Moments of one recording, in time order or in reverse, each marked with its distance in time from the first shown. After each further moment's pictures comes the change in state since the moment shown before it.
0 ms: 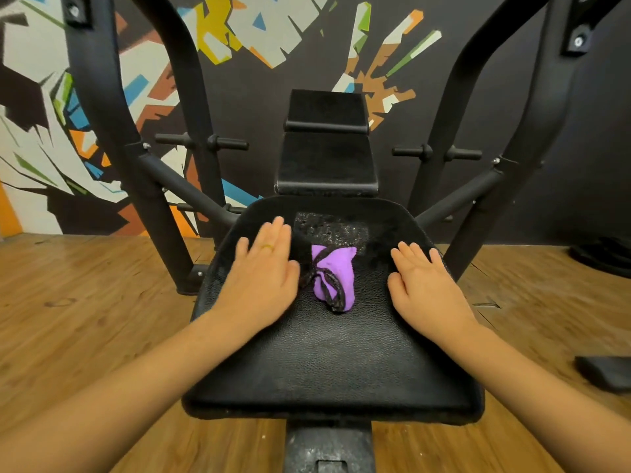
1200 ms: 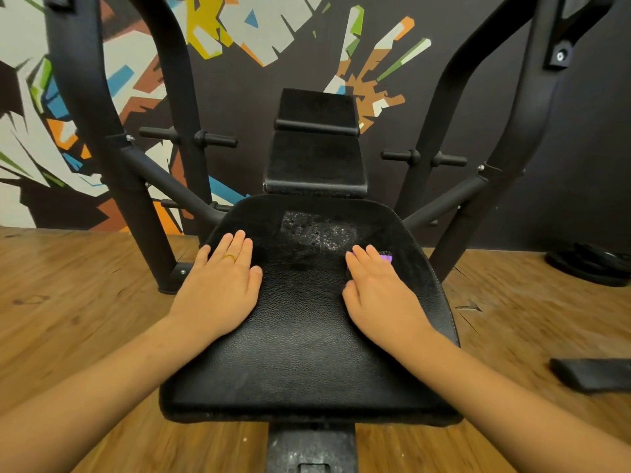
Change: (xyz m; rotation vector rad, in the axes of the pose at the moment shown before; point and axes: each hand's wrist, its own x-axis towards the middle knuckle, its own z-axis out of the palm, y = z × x) left_hand -0.009 -0.037 0.007 0.284 -0.098 -0.073; right_hand -0.002 -0.038 0.007 0.062 -0.055 -0.099
